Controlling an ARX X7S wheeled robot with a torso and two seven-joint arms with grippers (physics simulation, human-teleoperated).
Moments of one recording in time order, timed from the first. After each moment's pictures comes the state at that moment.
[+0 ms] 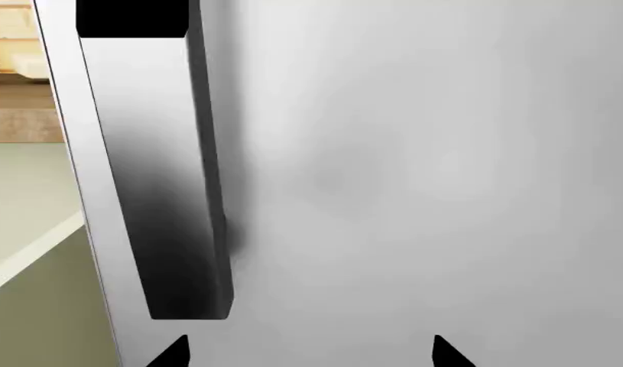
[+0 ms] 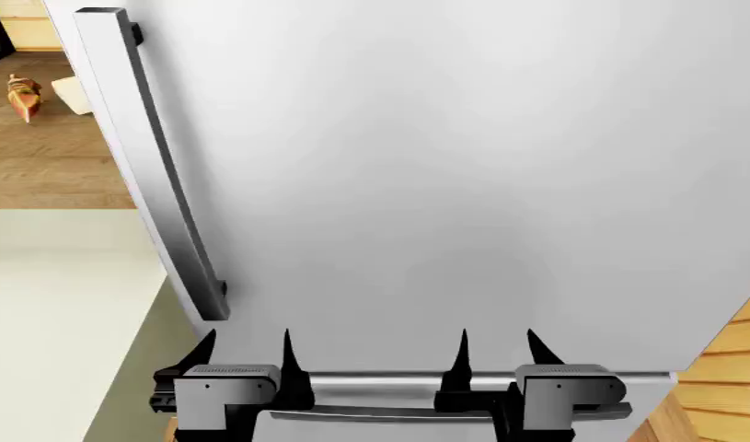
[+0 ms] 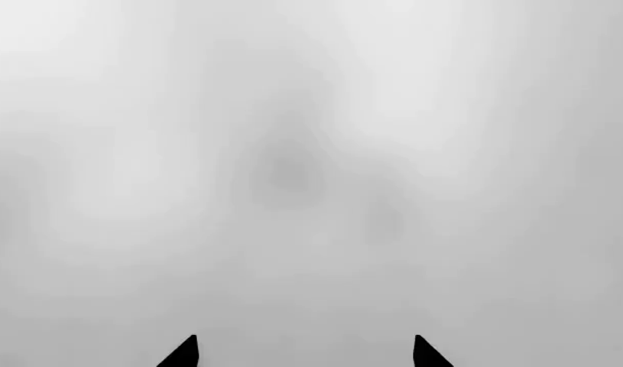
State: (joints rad) left arm 0.00 0.00 0.00 0.00 0.00 0.00 0.00; right arm 0.00 0.00 0.00 0.00 0.00 0.00 0.00
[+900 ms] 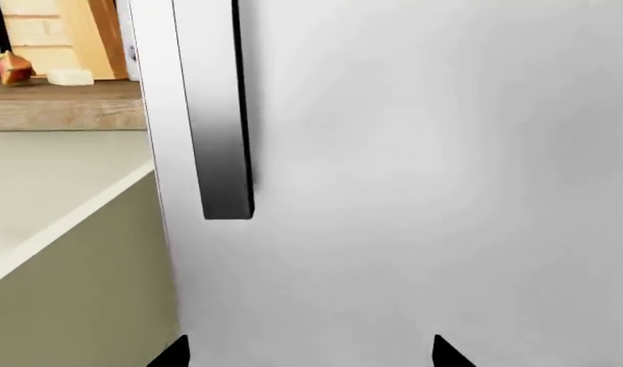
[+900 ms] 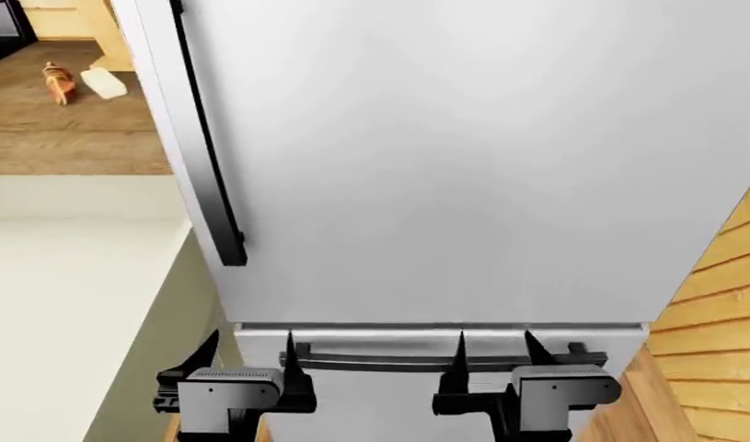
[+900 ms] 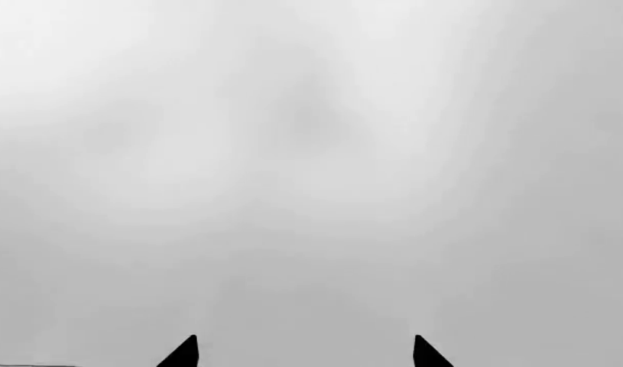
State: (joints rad) left arm -0.01 -0.08 0.10 -0.04 -0.07 0.05 -0.08; right arm 0.01 0.08 -0.10 0.02 0.06 -0.01 0.09
